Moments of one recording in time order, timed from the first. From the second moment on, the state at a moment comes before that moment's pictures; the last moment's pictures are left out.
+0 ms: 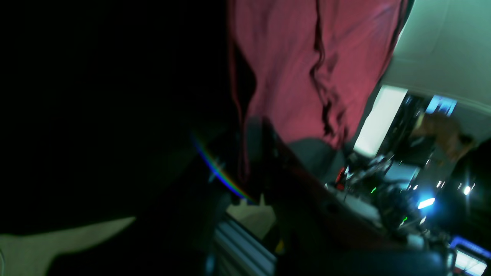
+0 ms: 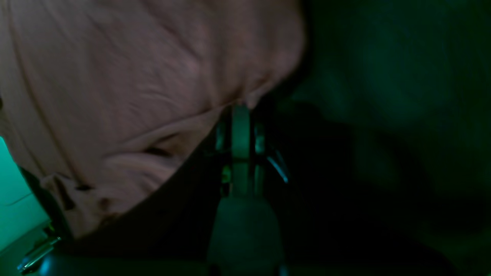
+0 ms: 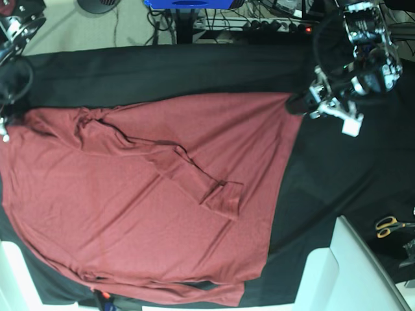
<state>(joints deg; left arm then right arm) 14.1 -10.1 -29.2 89.1 -62.8 -5.0 73.6 9.0 17.8 55.1 48.6 29.2 15.3 -58.0</state>
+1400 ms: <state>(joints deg) -2.5 -8.6 -34.6 72.2 -72.2 -0.9 72.8 21.5 24.1 39.2 38.8 29.5 4.3 -55.2</state>
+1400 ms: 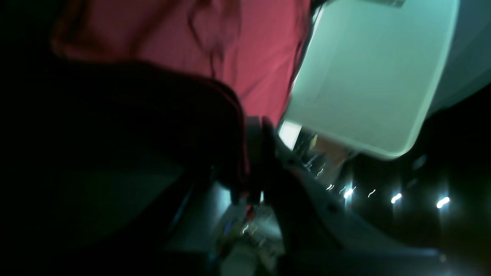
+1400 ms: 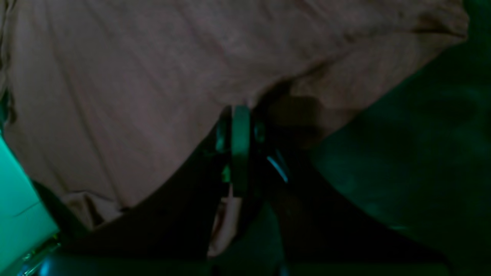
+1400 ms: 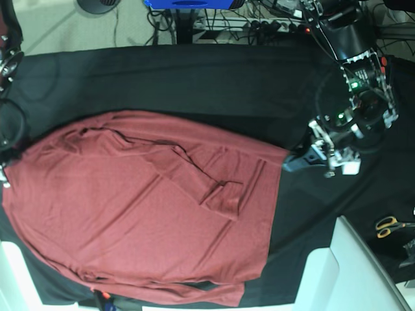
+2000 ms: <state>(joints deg) -4.3 -7.8 -36.6 70.5 -71.2 -0.9 72.8 23.7 24.4 39.0 37.3 29.1 1.2 -52.1</state>
